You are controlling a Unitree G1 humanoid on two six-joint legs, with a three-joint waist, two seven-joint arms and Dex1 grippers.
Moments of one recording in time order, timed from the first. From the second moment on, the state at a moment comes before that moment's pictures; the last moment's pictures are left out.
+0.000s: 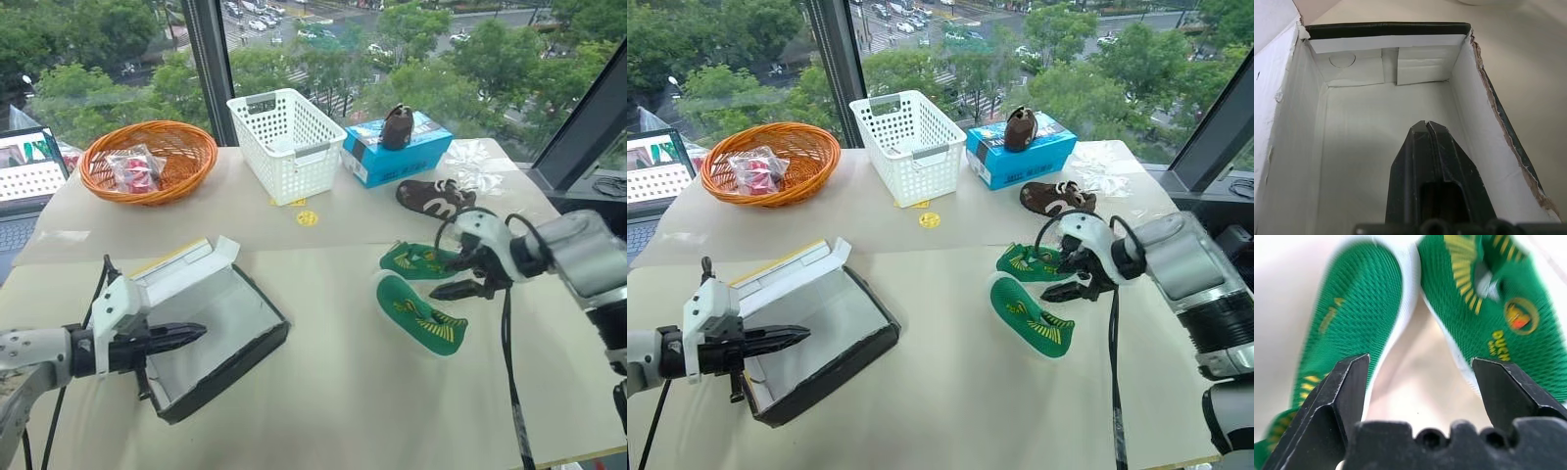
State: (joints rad) left arm 0.19 0.95 0.43 -0.46 -0.59 0.58 -1.11; right arm -0.79 -1.05 0.25 0.08 0.24 0.80 1.33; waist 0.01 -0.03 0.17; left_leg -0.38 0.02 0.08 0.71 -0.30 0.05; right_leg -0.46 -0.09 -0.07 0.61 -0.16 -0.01
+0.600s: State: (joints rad) left arm -0.08 0.68 0.68 -0.15 -0.53 0.50 -0.52; right arm -0.37 -0.70 -0.39 -0.42 0.25 0.93 0.47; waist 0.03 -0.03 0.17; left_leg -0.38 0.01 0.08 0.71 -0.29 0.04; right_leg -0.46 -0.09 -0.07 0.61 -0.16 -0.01
